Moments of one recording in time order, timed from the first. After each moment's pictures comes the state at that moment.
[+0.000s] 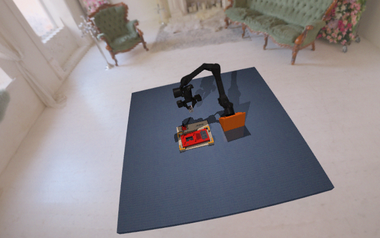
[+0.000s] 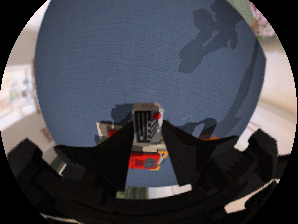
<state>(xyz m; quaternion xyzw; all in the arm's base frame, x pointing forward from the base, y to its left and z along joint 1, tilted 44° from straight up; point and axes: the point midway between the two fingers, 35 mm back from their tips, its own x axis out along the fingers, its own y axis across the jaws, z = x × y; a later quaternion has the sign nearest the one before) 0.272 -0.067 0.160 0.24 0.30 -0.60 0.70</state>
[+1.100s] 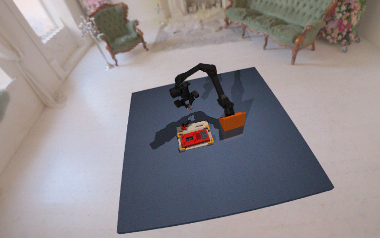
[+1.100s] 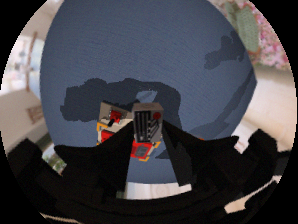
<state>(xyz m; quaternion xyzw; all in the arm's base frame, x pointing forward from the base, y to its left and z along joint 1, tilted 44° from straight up) 0.284 -0.017 0.176 0.16 0.37 -0.57 0.71</state>
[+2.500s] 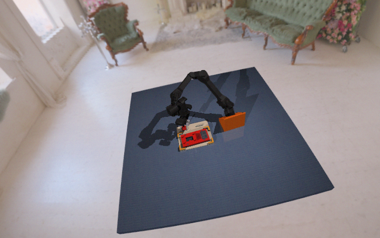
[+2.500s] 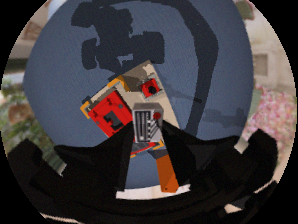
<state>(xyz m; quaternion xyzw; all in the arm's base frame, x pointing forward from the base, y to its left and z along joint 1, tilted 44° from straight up) 0.333 0.044 0.075 -0.09 0.55 -0.41 0.73</state>
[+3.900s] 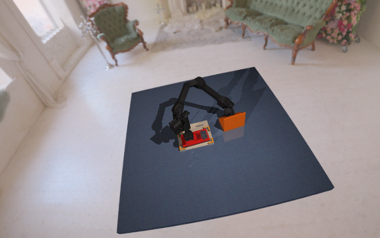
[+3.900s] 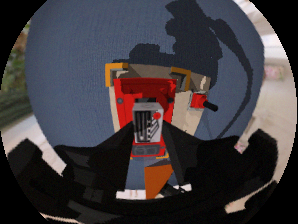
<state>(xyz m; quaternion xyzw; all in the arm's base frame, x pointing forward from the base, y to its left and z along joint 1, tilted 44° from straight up) 0.342 0.087 -0.017 -0.28 0.63 -0.25 0.68</state>
